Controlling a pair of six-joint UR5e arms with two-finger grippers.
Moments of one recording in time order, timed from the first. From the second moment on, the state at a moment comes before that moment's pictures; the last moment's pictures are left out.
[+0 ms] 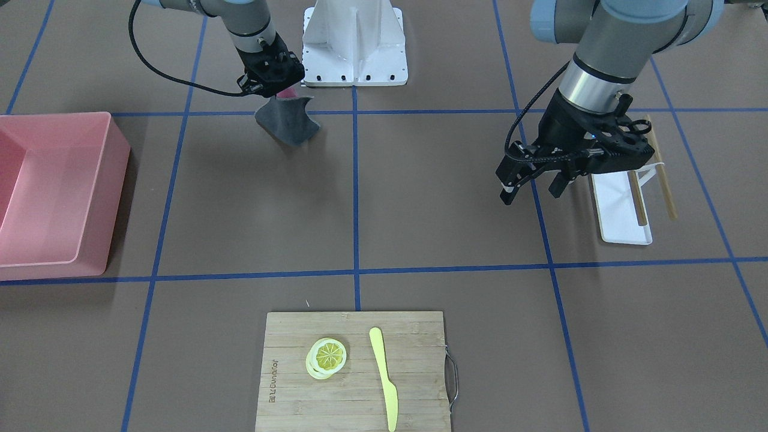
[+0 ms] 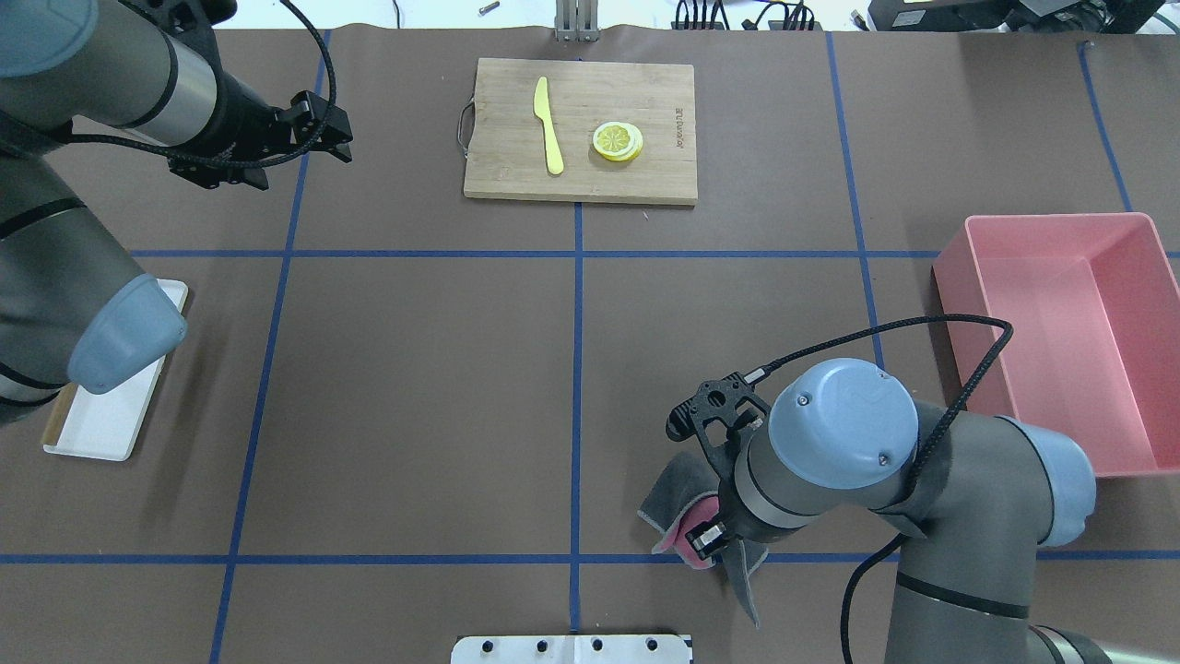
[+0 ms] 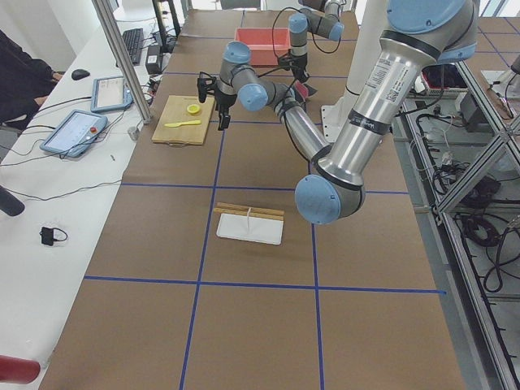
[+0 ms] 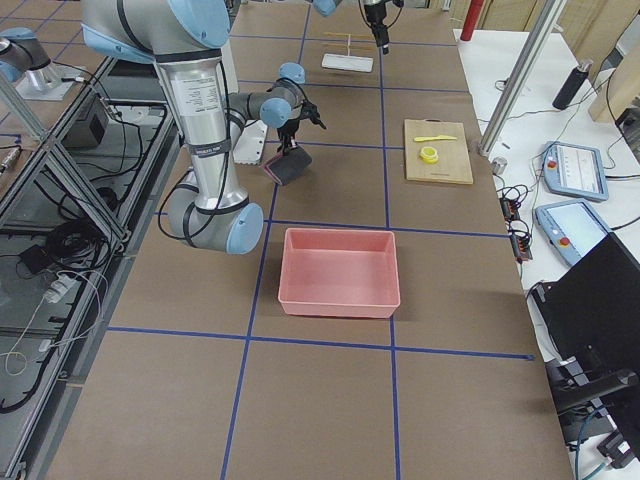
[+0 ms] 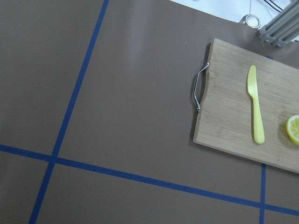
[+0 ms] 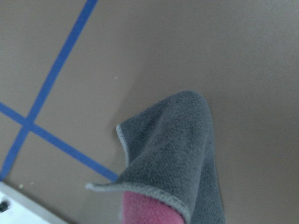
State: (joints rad) left arm -0.90 -2.04 -1.91 -1.68 -1.98 -1.27; right arm 0.32 -1.22 2.12 -1.70 1.95 0.80
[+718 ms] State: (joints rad) left arm -0.89 -2.05 -1.89 -1.69 -1.98 -1.27; right arm 0.52 -1.20 1.87 -1.65 1.96 0.62
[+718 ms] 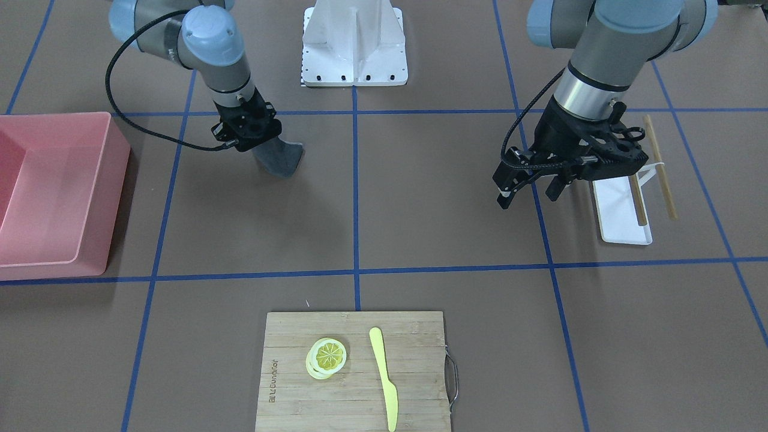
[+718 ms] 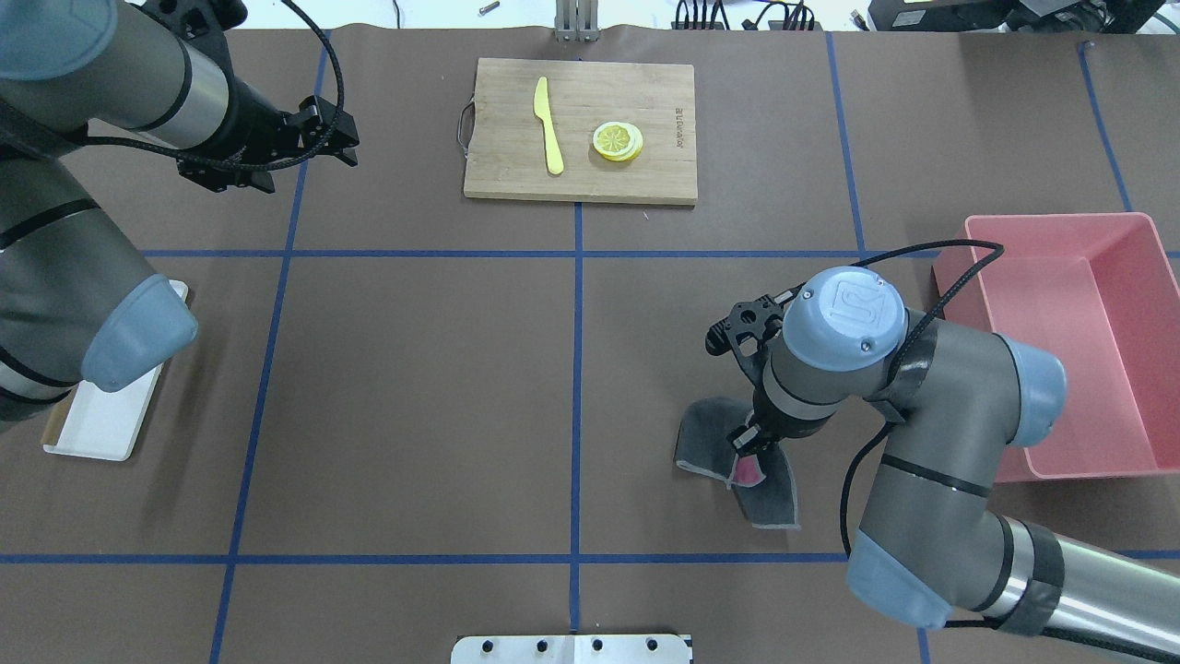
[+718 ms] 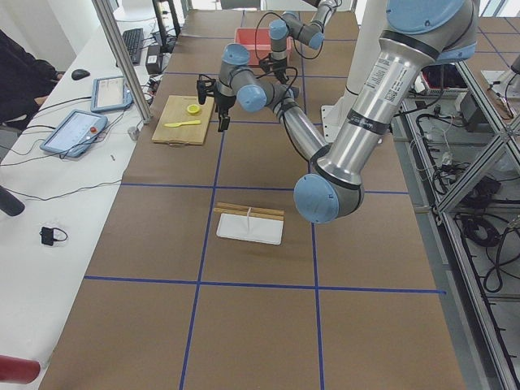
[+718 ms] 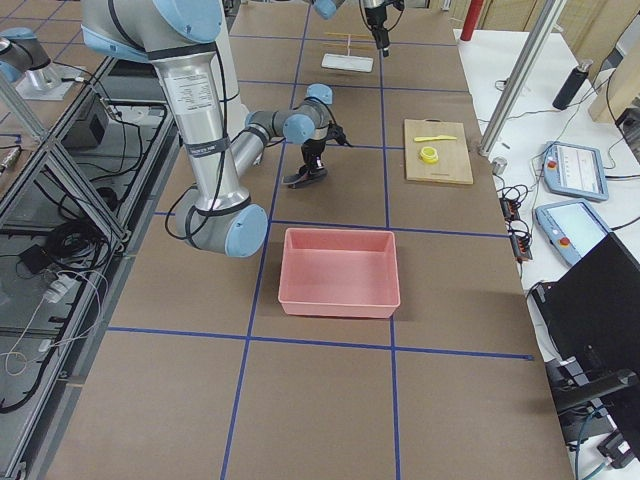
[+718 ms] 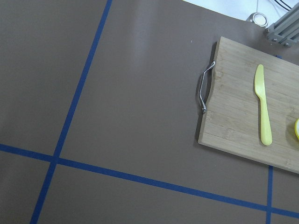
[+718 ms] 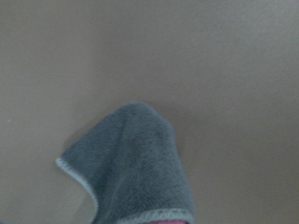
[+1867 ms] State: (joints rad) left arm -0.89 -2.05 -1.87 -1.69 -1.98 -1.27; right arm 0.85 -1.07 1.51 -1.53 2.04 0.31
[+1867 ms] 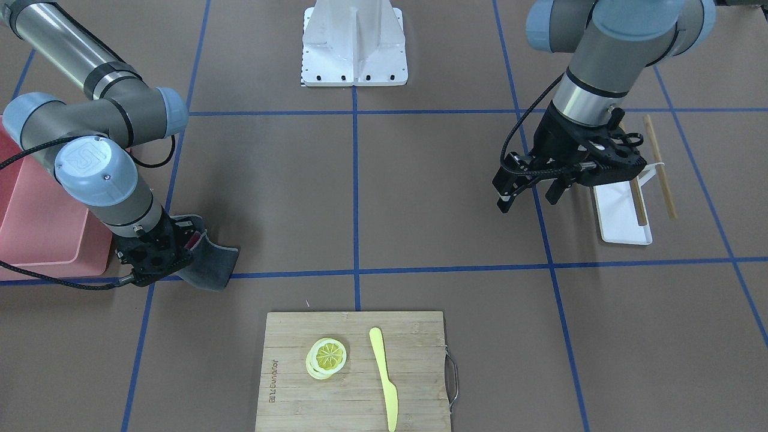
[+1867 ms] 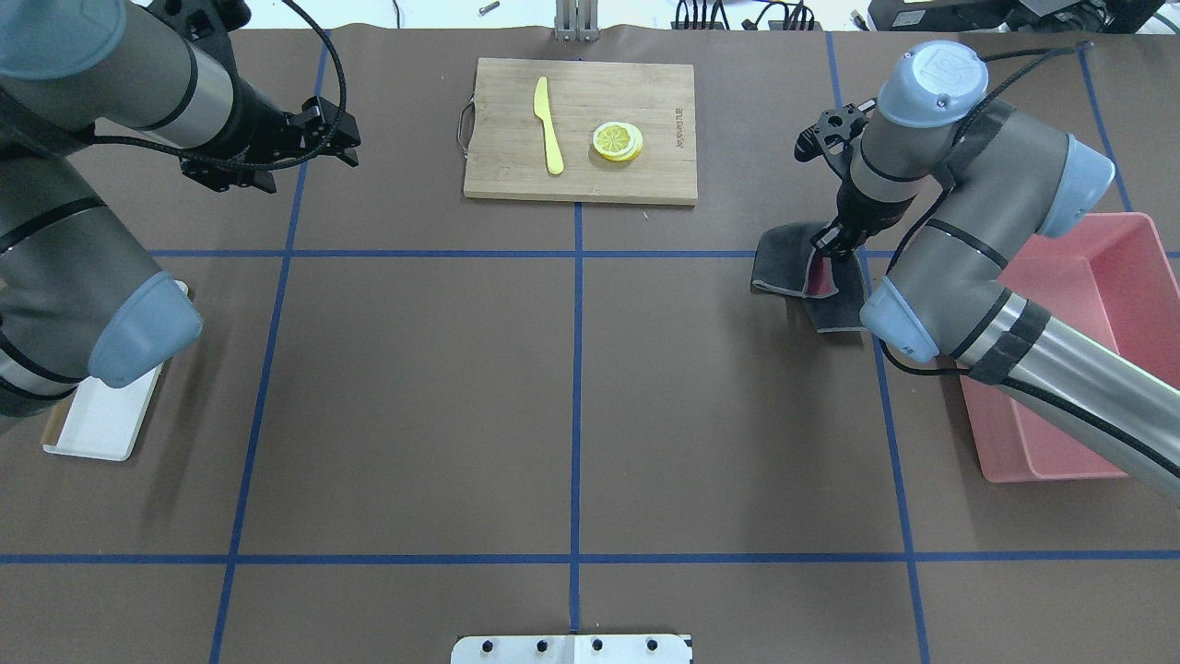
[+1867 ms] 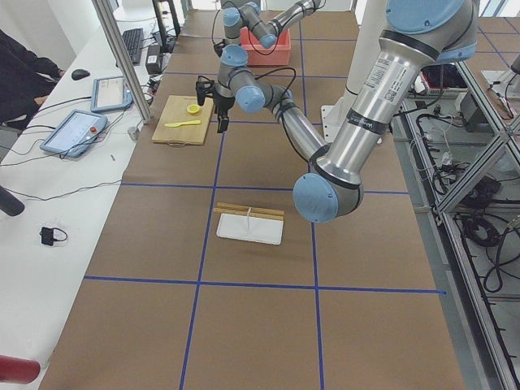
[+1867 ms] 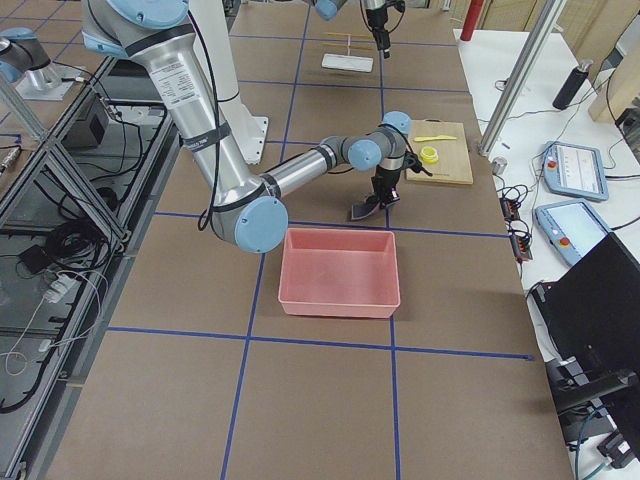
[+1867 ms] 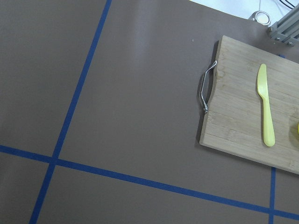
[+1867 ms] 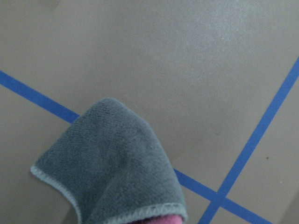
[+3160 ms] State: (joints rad) left arm -0.90 -2.05 -1.87 -1.69 -1.98 -1.27; right arm 0.51 -1.41 2.04 -1.54 2.04 0.63
